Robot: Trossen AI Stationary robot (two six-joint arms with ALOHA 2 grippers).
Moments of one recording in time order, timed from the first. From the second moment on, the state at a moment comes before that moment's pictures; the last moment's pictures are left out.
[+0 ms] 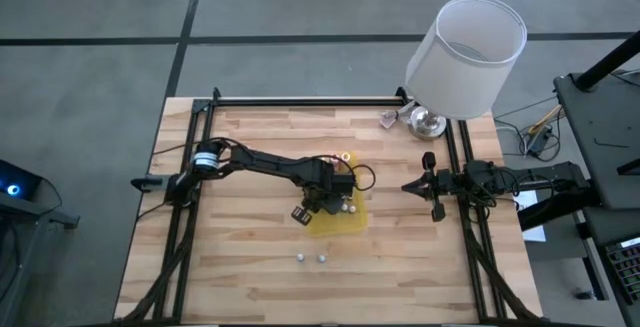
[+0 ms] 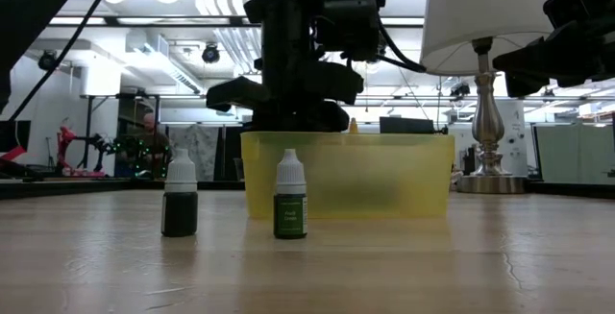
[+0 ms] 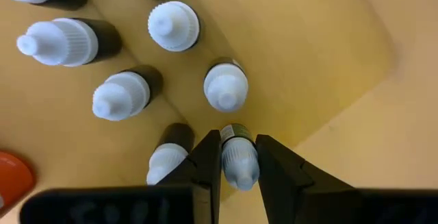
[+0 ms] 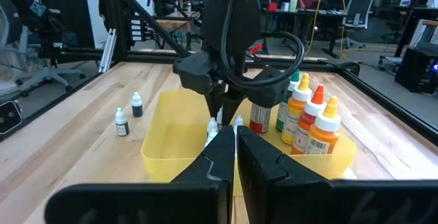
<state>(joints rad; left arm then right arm) -0.02 2.13 1.70 -1.01 0.04 0.58 0.08 0.10 0.01 0.01 0.03 0.00</state>
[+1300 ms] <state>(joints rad) -0.03 2.13 1.80 -1.13 -0.01 0.49 0.08 0.10 0.01 0.01 0.03 0.00</state>
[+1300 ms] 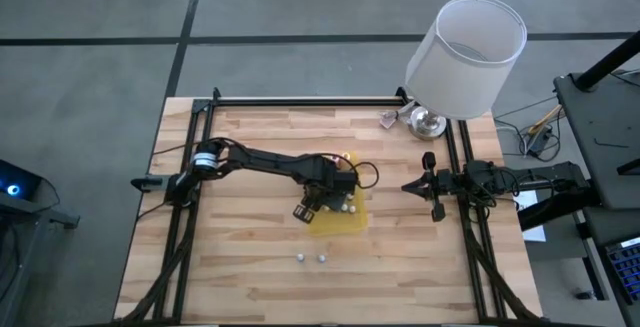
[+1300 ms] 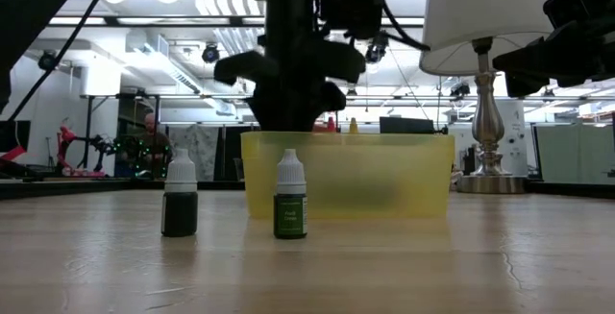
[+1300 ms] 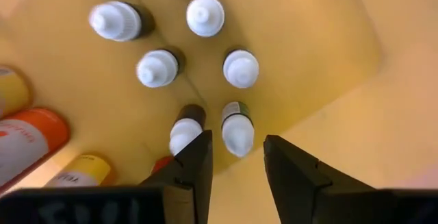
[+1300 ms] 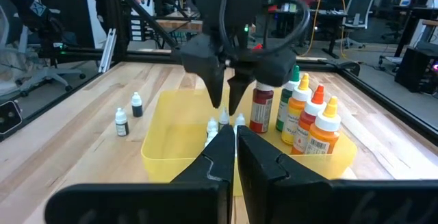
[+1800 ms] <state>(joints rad) -0.11 2.13 2.02 -1.23 0.00 0.37 0.08 0.10 0.01 0.01 0.03 0.00</state>
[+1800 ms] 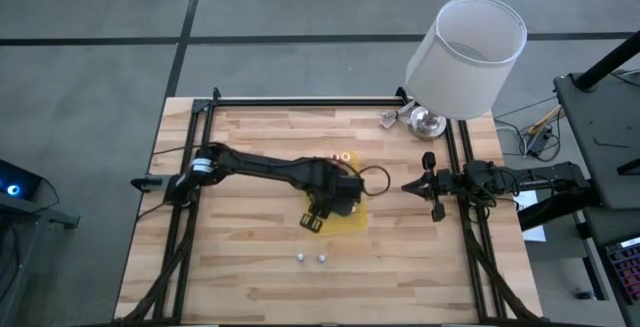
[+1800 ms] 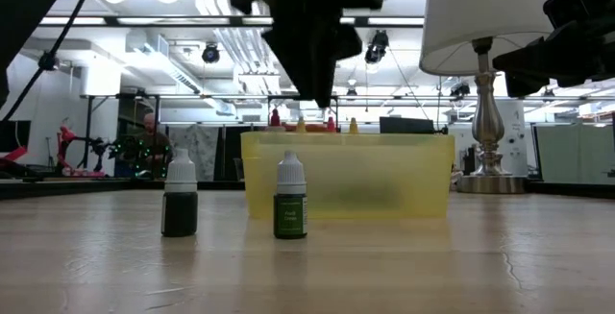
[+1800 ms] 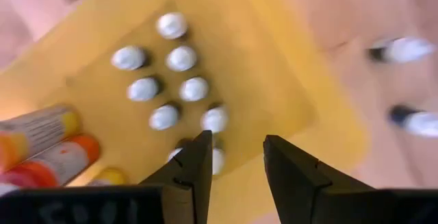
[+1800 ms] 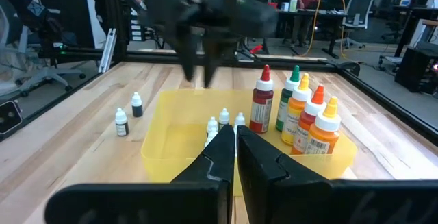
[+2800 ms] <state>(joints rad) -0.41 2.11 2.03 -1.24 0.07 0.03 0.08 0.10 0.01 0.01 0.03 0.00</state>
